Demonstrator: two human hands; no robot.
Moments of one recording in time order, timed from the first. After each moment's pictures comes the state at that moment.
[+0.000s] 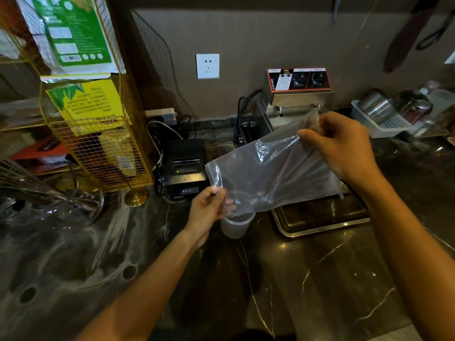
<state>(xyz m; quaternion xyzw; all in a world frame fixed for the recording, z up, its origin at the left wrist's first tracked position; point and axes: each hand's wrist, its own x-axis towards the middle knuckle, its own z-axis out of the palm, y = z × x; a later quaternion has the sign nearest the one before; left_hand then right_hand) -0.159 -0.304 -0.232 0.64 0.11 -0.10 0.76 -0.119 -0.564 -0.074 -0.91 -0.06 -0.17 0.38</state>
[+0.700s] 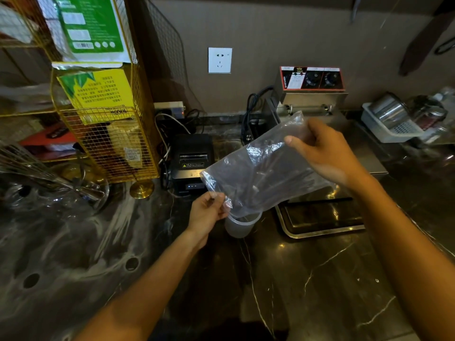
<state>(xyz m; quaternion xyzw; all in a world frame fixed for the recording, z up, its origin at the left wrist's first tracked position) -0.161 -0.292 -0.256 0.64 0.17 -0.09 0.74 -0.101 -0.535 -0.087 -0.93 -0.09 -0.05 0.36</state>
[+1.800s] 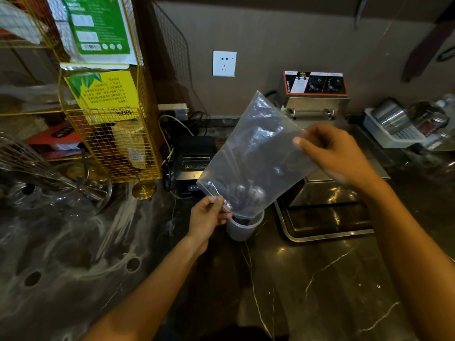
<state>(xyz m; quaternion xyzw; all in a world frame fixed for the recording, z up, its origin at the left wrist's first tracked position) -0.168 -0.289 -0.258 0.64 0.19 -0.08 0.74 -0.105 -0.543 -0.080 -0.92 -0.10 -0.04 0.37</state>
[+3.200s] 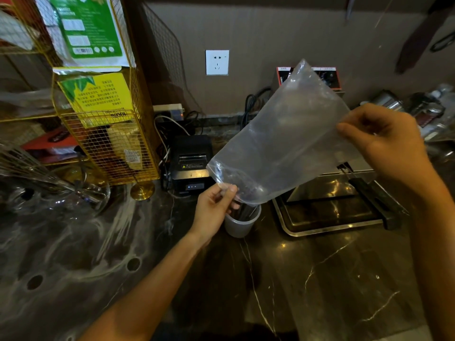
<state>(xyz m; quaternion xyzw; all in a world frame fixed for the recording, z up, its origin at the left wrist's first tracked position) -0.171 -0.304 -0.227 0.70 0.03 -0.02 0.72 -0.137 -0.592 -0.051 -0.90 -0.10 -0.18 0.39</state>
